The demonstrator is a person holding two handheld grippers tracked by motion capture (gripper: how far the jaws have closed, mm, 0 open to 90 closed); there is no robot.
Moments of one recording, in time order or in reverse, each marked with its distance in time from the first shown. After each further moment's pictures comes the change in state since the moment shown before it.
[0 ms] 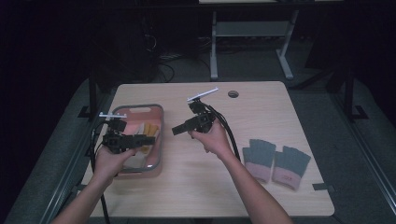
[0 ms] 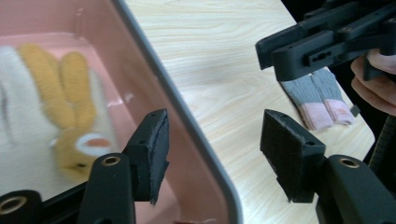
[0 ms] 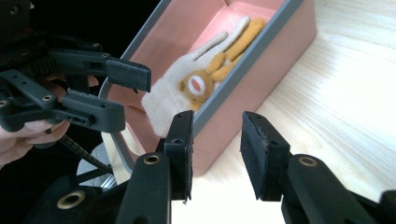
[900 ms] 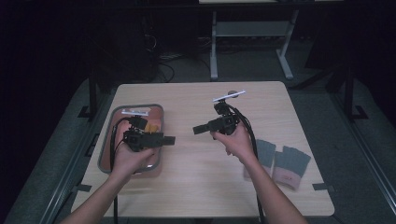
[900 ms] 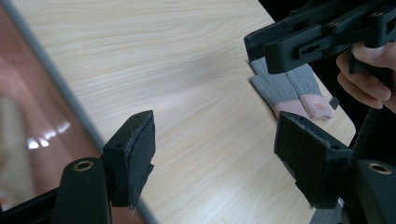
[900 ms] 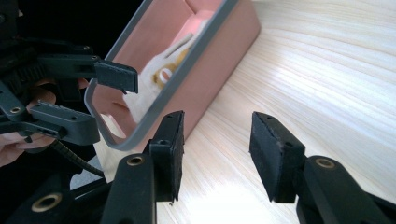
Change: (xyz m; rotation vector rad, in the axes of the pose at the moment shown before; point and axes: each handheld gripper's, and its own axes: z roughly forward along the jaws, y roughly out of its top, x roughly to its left) left arm -0.041 0.013 0.036 0.027 -0.063 0.075; right arm -0.029 -0.031 -0.054 -0.066 -0.048 0.051
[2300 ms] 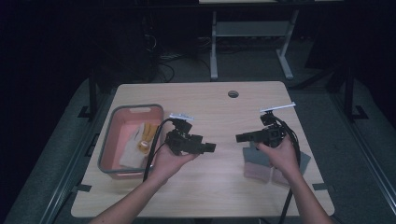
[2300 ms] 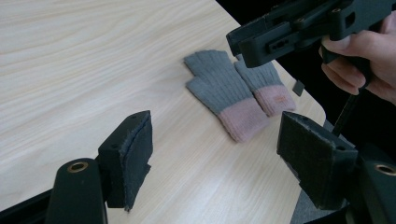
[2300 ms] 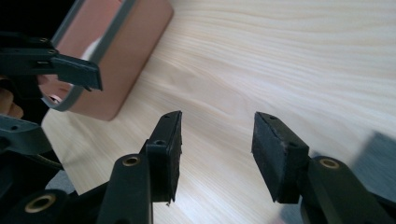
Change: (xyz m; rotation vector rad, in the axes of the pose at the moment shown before) left arm -0.074 0.010 0.080 0.049 -0.120 0.141; right arm -0.053 -0.067 -0.092 -0.070 -0.172 0.084
